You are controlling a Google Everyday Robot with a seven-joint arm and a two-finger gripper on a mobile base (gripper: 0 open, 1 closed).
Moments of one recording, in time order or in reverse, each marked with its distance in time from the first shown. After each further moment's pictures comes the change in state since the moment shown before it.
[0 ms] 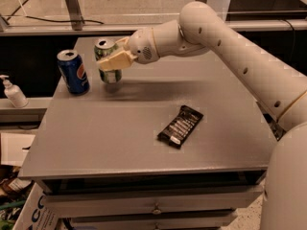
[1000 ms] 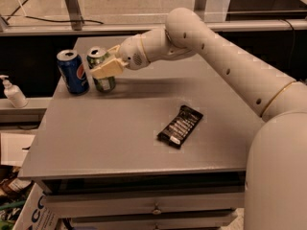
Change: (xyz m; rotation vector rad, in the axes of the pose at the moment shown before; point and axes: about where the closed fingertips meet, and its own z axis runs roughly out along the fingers) arm 0.023 -0.001 0.035 -0.046 0.058 0.011
